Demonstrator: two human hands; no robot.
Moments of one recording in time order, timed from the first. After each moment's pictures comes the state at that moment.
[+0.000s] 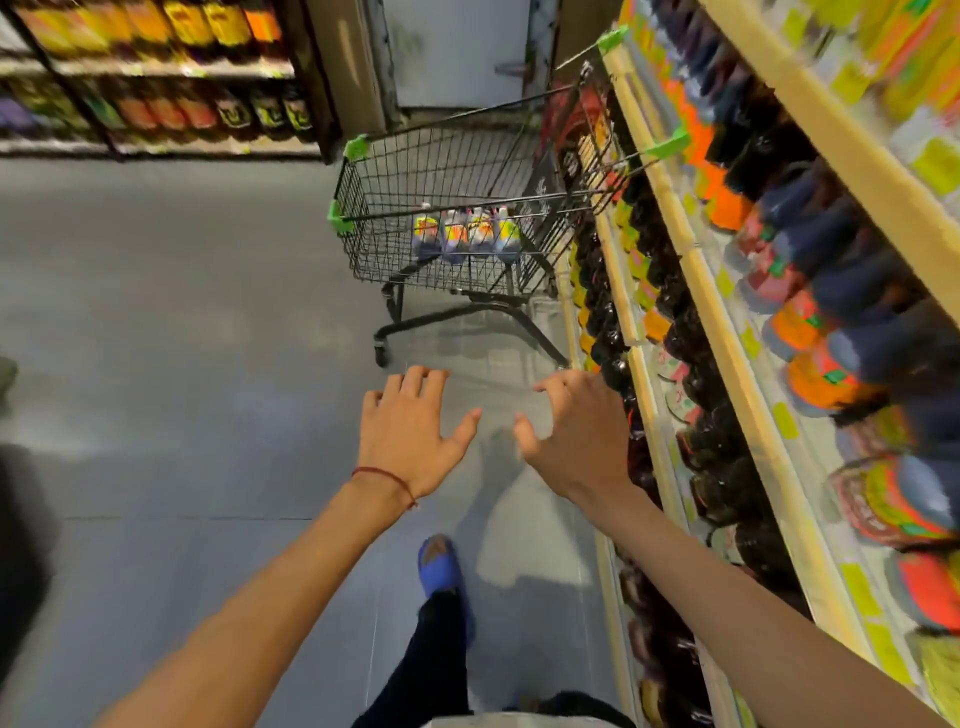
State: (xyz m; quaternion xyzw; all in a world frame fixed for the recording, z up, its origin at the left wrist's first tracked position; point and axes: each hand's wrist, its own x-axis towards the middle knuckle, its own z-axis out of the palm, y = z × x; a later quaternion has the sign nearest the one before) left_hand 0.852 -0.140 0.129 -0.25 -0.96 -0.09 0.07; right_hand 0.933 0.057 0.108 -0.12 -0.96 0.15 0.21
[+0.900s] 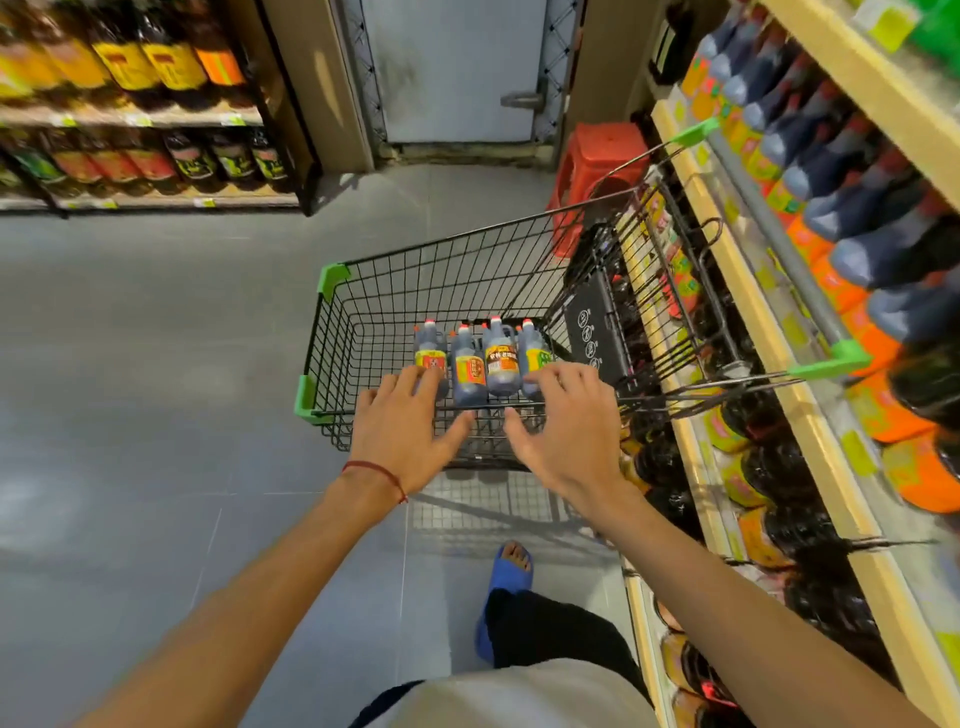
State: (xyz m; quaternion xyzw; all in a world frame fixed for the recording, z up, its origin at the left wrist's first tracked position) left_hand 0.313 0.003 0.118 -0.28 -0.96 -0.09 0.03; right_hand 0.401 0.196 0.108 -0.12 -0.96 0.17 0.21
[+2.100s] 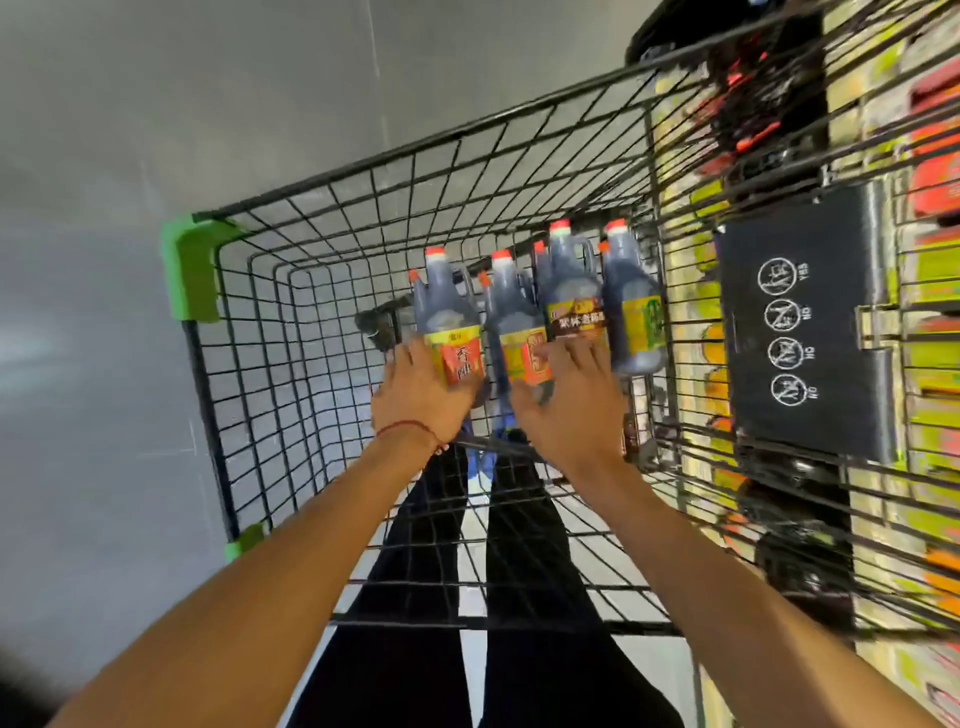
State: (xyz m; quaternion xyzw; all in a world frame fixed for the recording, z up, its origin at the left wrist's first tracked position) left_hand -0.005 0.067 -0.186 -0.07 -0.92 -0.13 -0.35; right_hand 0.095 0.209 -0.158 -0.31 -0.91 0.26 -0.07
